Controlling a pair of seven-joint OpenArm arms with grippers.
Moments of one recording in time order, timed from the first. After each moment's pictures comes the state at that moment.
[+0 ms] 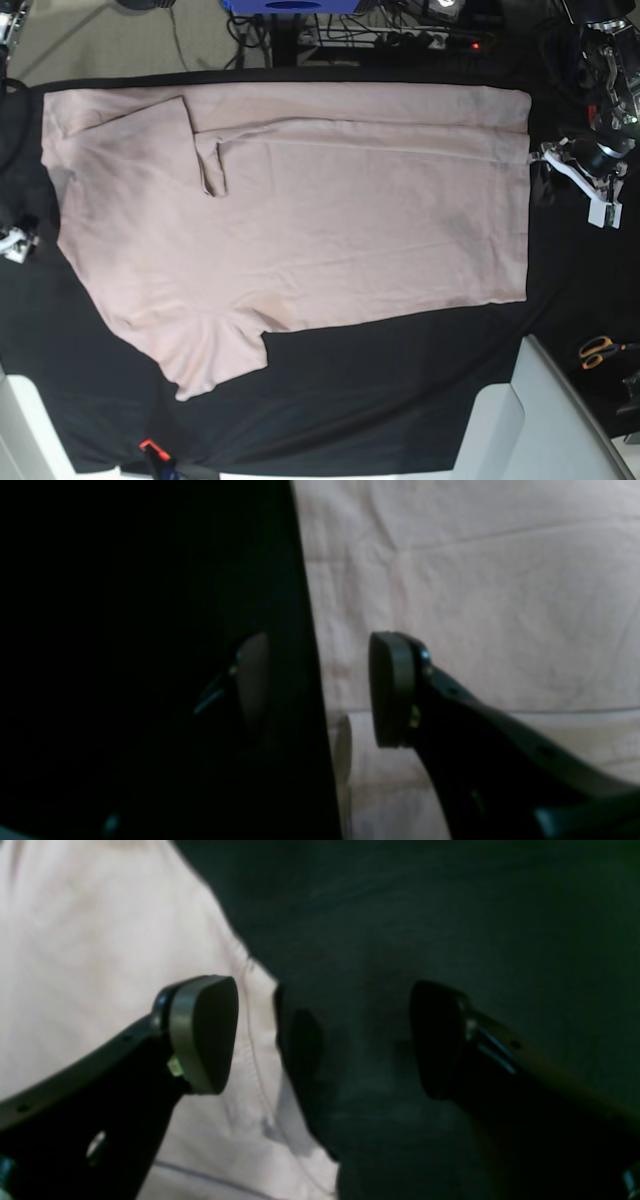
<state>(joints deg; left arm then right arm) 14.6 -21.8 -30.6 80.0 -21.1 -34.3 32.0 3.9 25.0 24.7 63.2 27.5 22.9 -43.2</state>
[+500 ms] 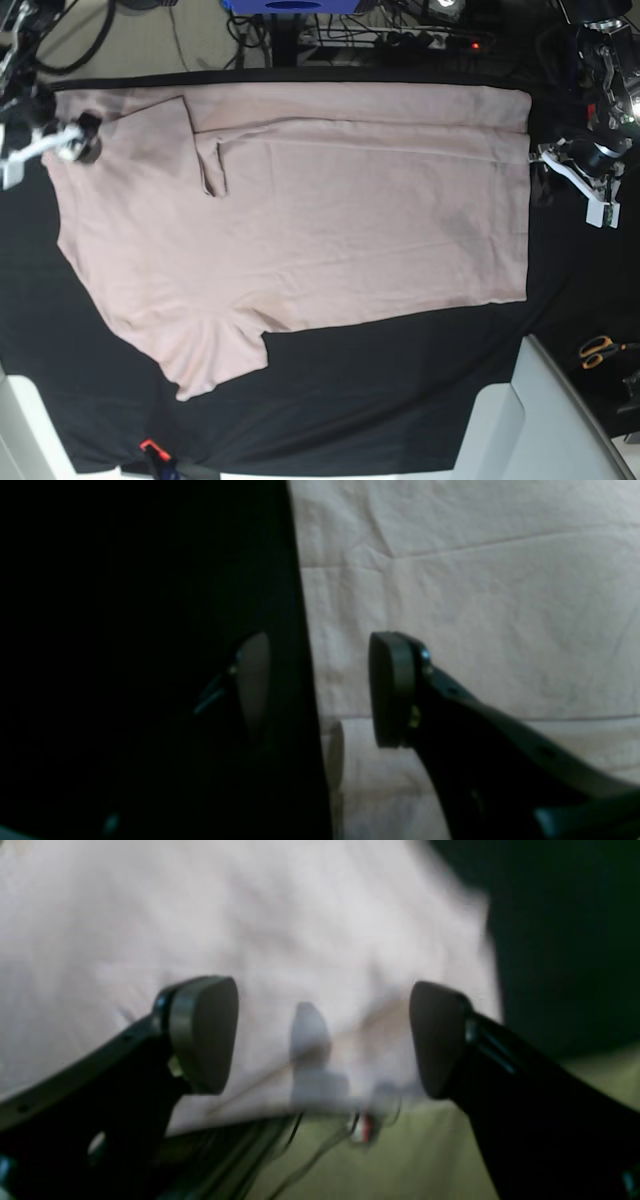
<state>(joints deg) 14.7 -21.2 -30.5 79.9 -21.1 -34.0 31.6 -20.6 0.0 38.1 97.7 26.5 15.0 -58.4</state>
